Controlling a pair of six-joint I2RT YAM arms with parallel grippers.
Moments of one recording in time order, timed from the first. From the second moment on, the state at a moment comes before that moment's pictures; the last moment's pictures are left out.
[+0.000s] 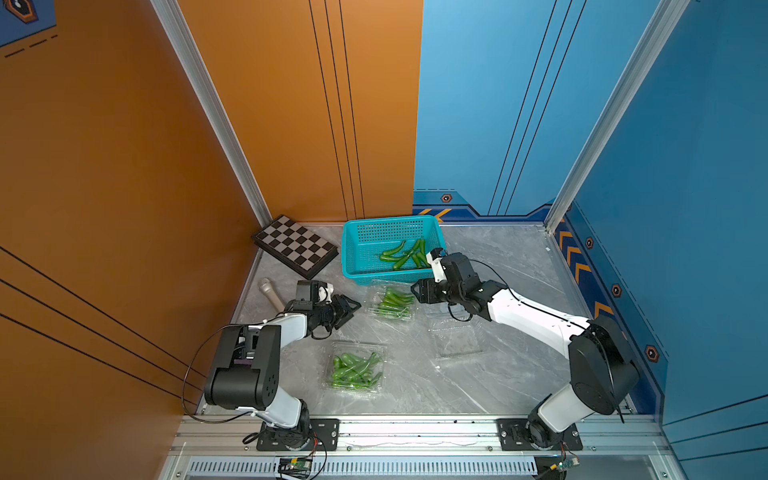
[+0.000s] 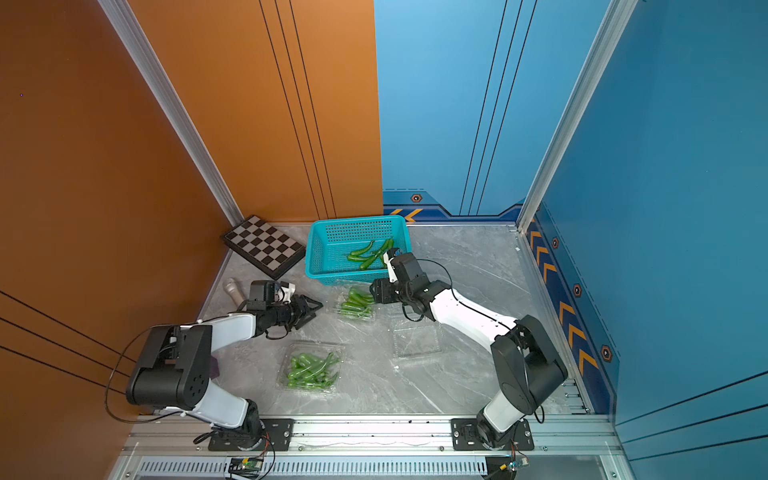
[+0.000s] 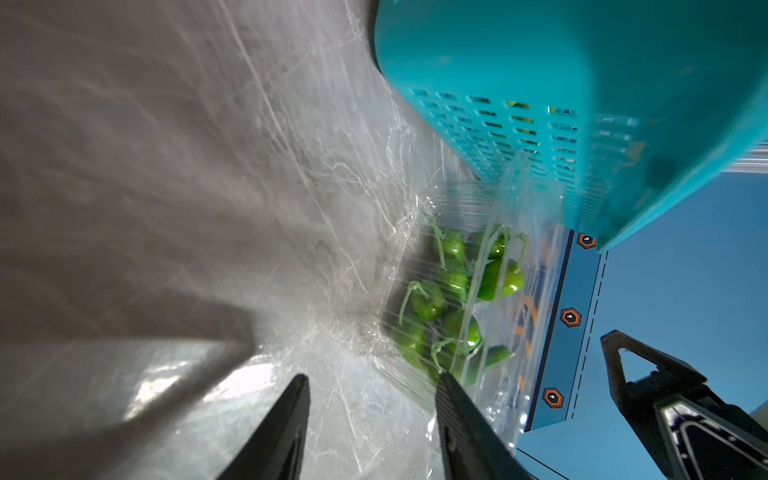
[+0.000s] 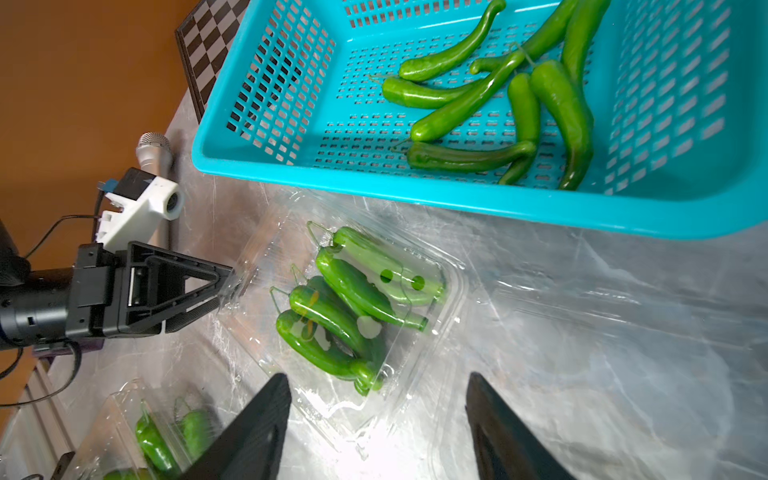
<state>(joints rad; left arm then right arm) -0.03 1.55 0.61 0.06 0.67 -0.80 0.62 1.61 1.08 -0.19 -0.16 0.46</state>
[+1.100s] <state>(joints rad) -0.09 1.59 0.65 0.09 0.70 -0.80 0.61 1.74 1.07 -0.10 -0.28 0.55</state>
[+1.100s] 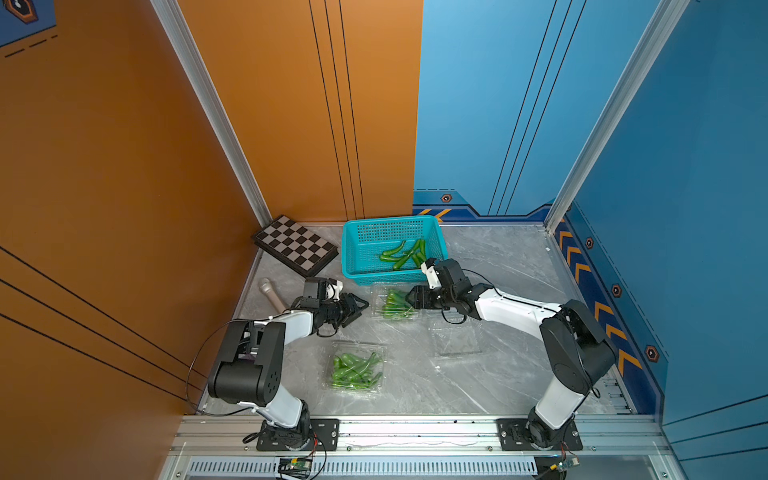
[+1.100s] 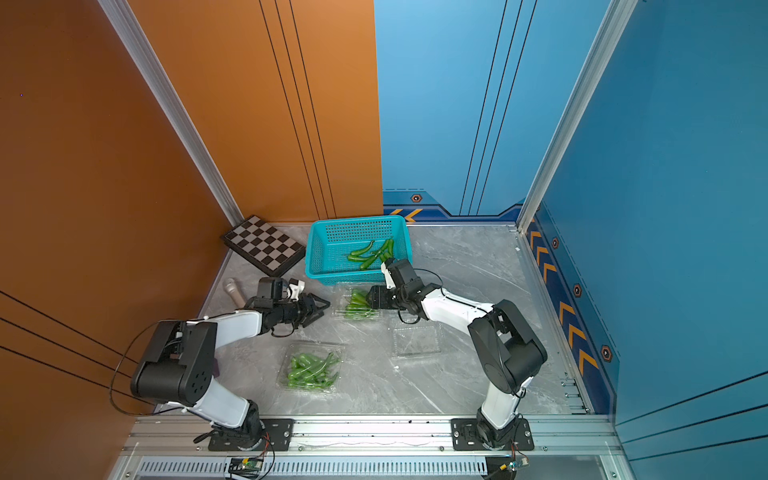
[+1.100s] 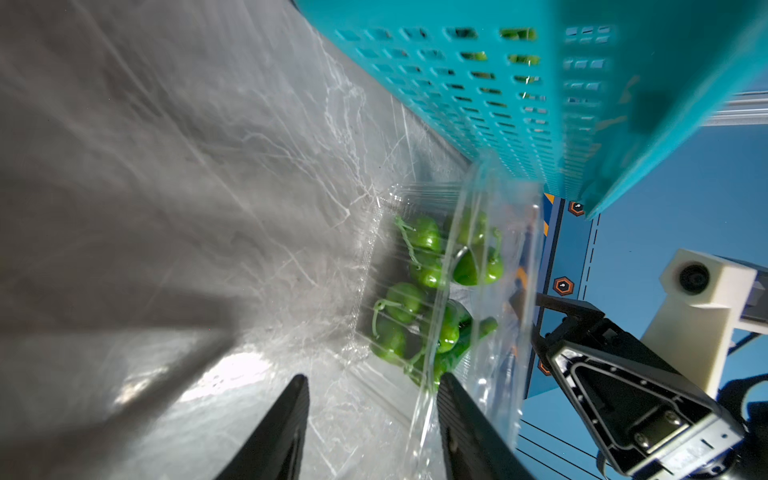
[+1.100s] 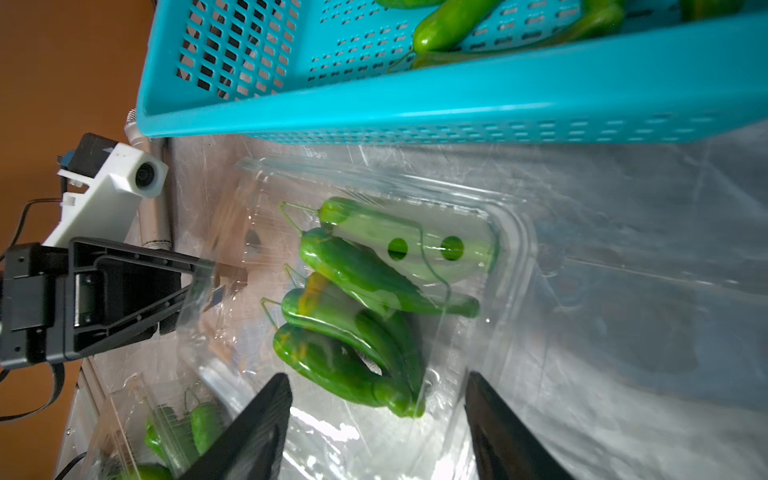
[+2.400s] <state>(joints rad) -0.13 1.72 0.72 0.13 0.72 -0.79 0.90 1.59 1.13 -0.30 0.13 0.02</state>
